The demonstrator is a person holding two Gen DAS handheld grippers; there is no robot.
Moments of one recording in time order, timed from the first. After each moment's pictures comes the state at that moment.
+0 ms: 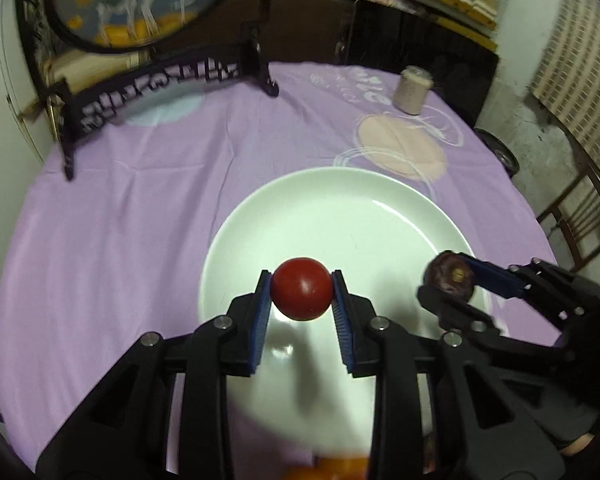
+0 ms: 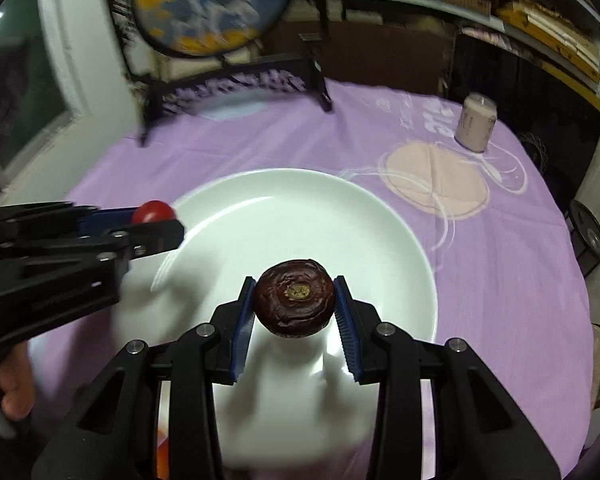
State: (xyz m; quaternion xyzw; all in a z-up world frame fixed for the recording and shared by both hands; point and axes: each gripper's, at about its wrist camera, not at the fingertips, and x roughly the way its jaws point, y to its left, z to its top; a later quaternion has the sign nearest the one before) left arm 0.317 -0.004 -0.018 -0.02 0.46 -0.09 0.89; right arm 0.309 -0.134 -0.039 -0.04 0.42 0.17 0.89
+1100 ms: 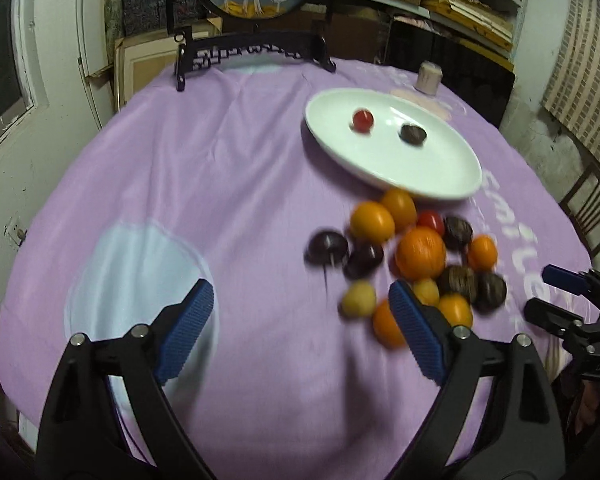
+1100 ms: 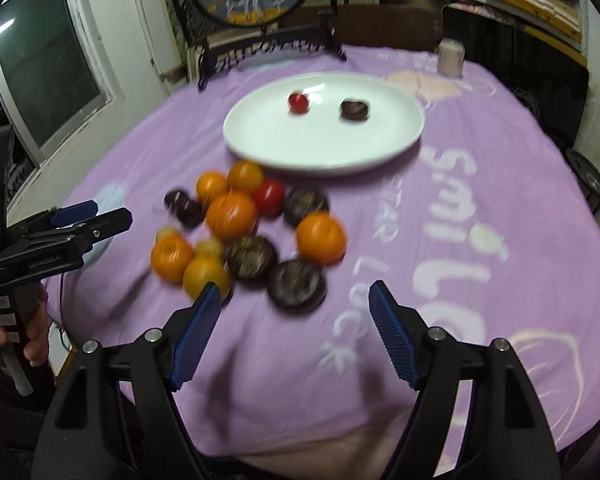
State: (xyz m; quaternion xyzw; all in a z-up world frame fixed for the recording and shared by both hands) left arm 0.061 0.056 -0.054 -0.04 0.41 -0.02 0.91; right arm 0.067 -0.170 -0.062 -0.01 0.43 0.20 0.88
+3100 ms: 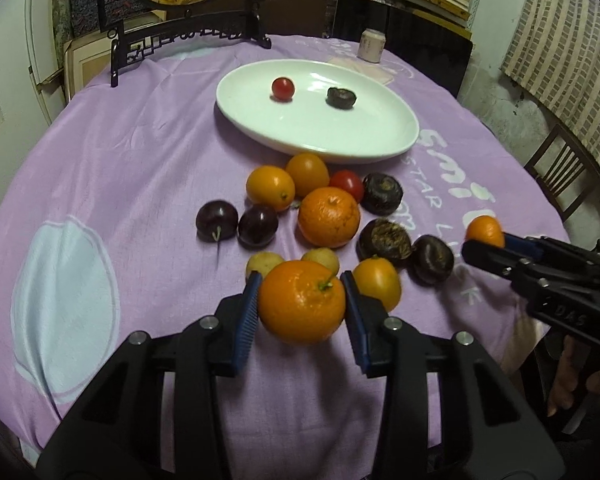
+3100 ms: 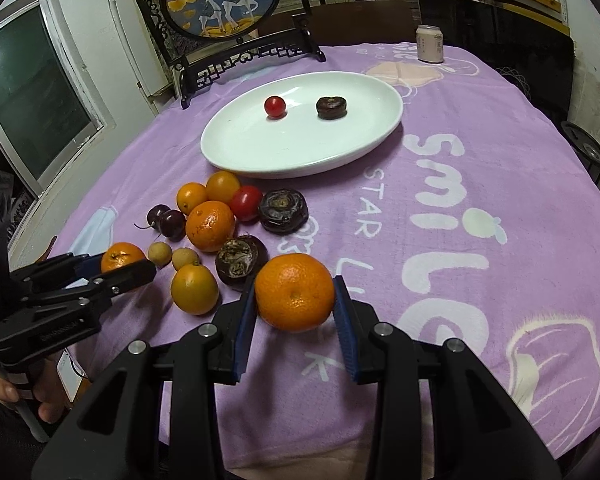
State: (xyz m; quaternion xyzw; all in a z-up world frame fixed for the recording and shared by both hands) left arm 0.067 0.003 -0.064 -0.02 0.43 -0.10 0.90; right arm 0.077 -0.189 -0.070 0.04 0.43 0.19 0.88
